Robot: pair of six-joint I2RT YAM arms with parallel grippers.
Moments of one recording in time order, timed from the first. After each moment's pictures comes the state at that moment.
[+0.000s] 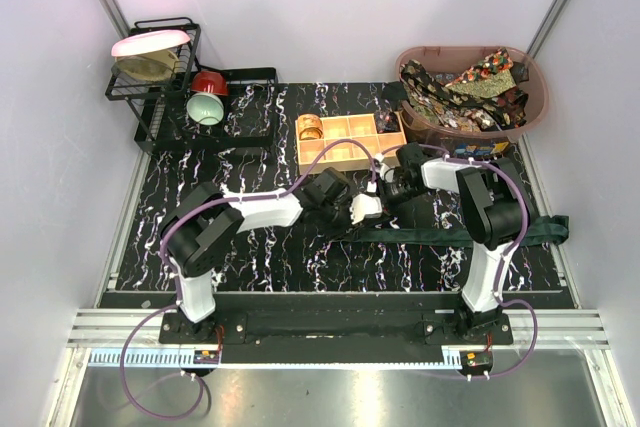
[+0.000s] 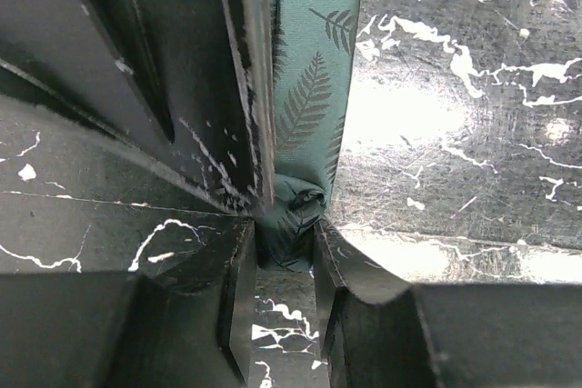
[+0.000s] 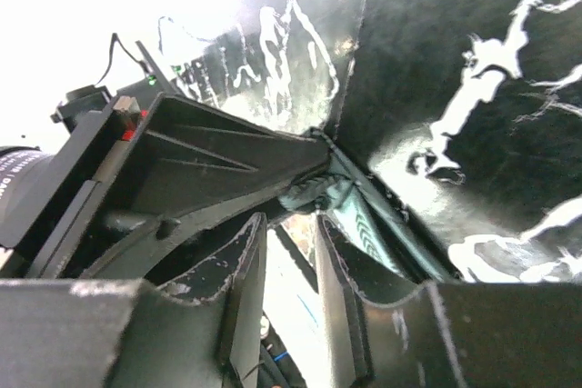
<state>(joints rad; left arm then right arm) -0.84 1.85 1.05 -0.14 0.46 0.45 0.30 1.94 1.07 -0.47 -0.95 0.28</state>
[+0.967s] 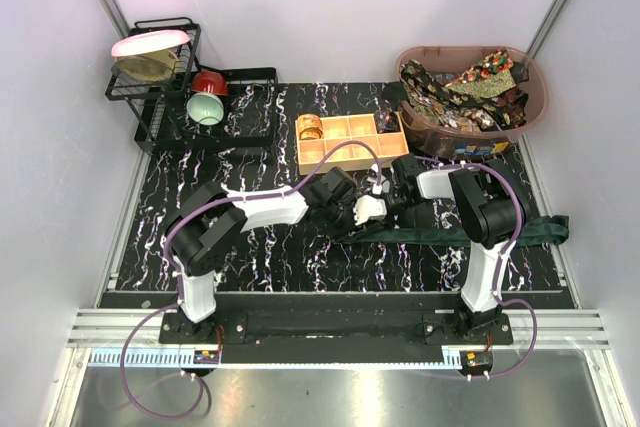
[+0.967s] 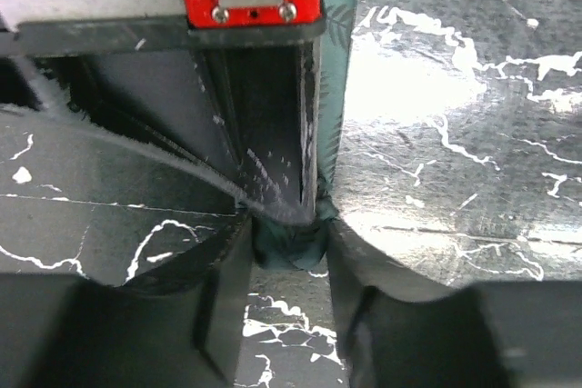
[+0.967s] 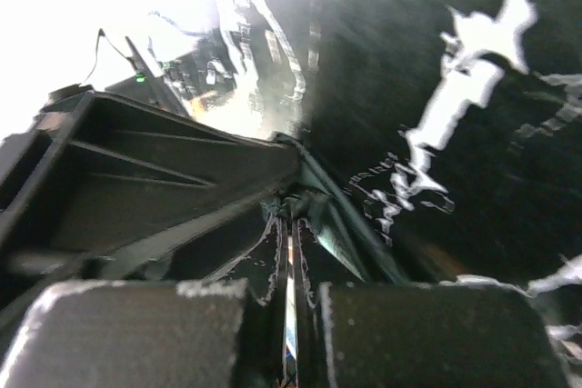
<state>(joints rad) -0.86 1.87 1.13 -0.25 0.41 0.47 0.34 1.96 0.97 -0.30 -0.98 0.36</state>
